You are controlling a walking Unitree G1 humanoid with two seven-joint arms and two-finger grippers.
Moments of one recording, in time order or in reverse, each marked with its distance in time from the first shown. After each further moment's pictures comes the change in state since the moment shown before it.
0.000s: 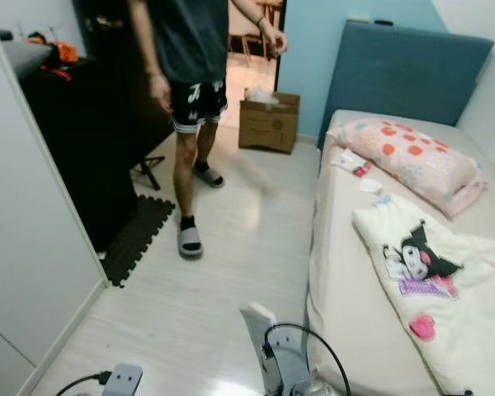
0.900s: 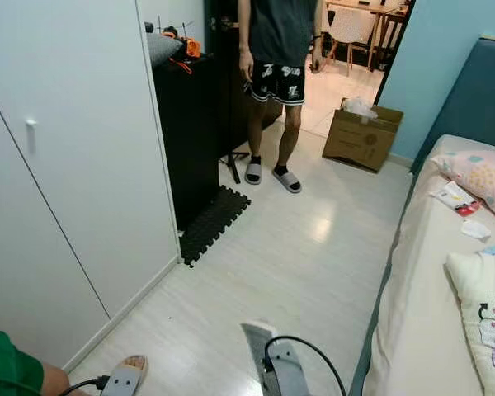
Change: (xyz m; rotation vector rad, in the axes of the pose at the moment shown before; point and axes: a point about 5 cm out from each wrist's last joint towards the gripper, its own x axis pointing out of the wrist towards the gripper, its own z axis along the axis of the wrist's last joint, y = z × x) left arm 0.000 -0.002 -0.002 0.001 0.003 -0.006; right arm 0.001 0.010 -0.031 0.084 0.107 -0.025
